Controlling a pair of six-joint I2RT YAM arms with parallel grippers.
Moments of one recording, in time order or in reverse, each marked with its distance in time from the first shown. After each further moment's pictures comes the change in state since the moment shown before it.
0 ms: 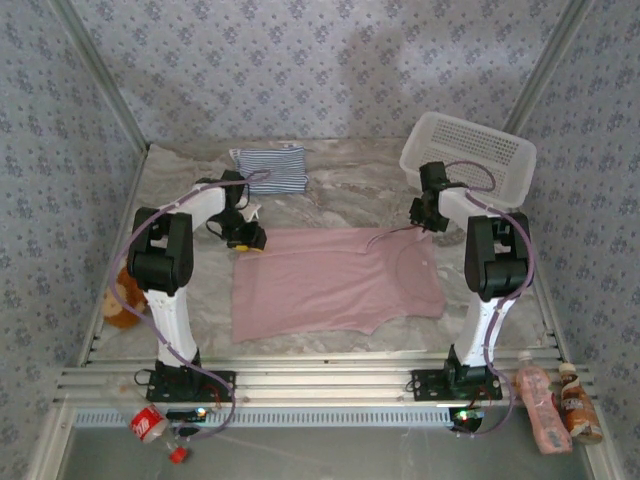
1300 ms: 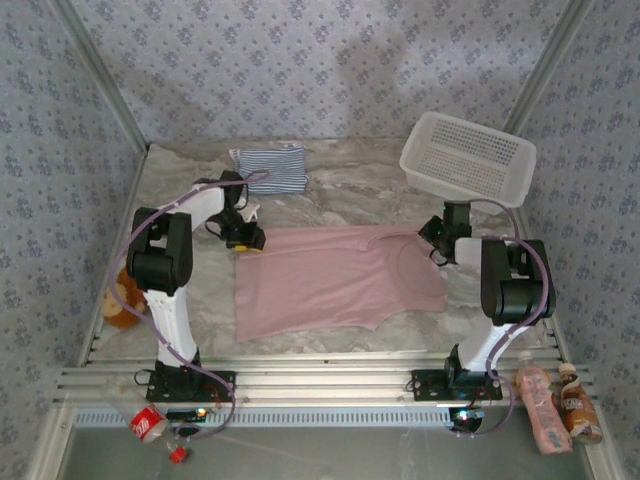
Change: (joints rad) left arm 0.009 0.000 -0.005 0.000 -0.005 0.000; right arm -0.111 -0.212 -0.570 0.762 -0.140 0.210
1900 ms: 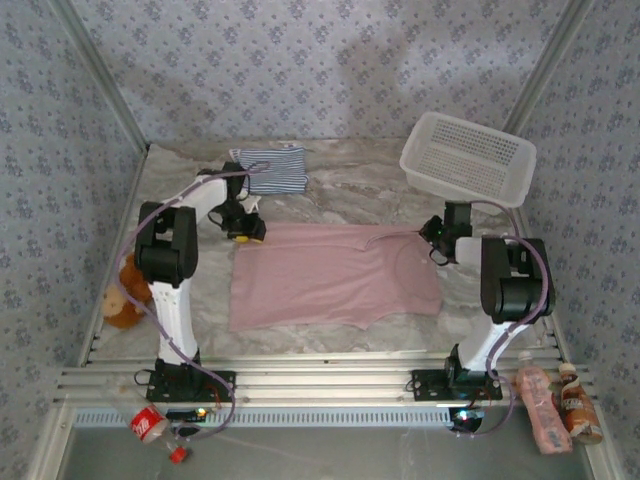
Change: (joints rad) left arm 0.005 0.100 0.162 -0.047 -0.031 0.000; right arm -0.006 0.018 0.007 0.006 -0.055 0.048
